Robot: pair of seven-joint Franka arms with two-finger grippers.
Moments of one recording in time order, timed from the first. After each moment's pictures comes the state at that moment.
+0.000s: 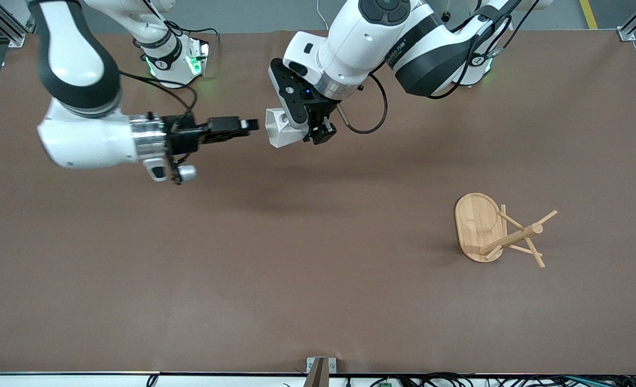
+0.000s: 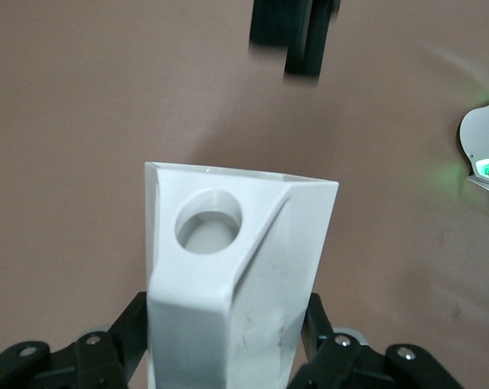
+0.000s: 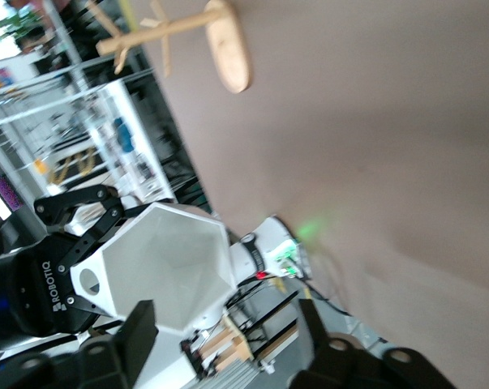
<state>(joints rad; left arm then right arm) -0.18 0.42 -0.78 -1.42 0.00 1.99 0.26 -0.08 0.13 0.31 -1.84 0.99 1.67 0.08</state>
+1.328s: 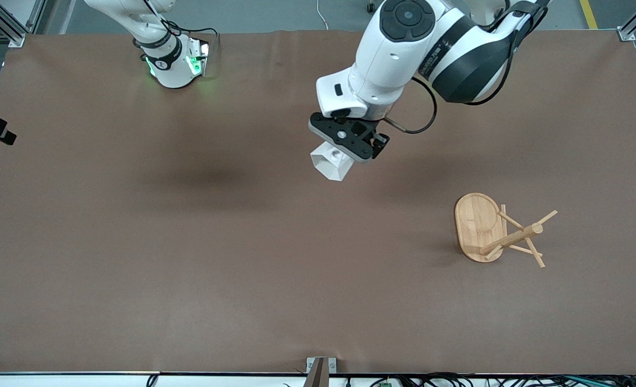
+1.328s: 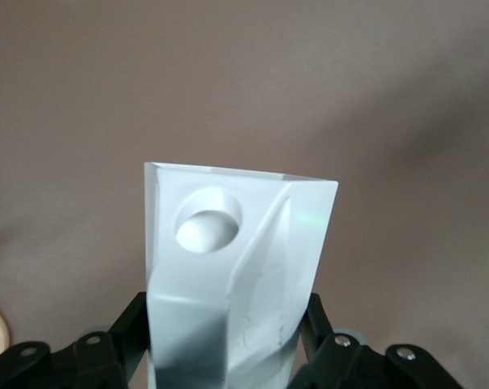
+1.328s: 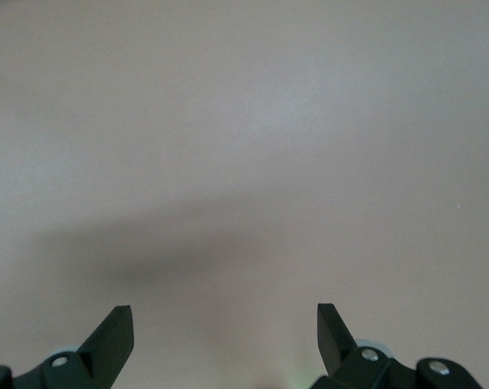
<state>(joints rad) -0.11 0.38 -0.70 -1.41 0.13 1.83 -0.29 -0.07 0.03 -0.06 -1.43 0.01 1.42 0.10</state>
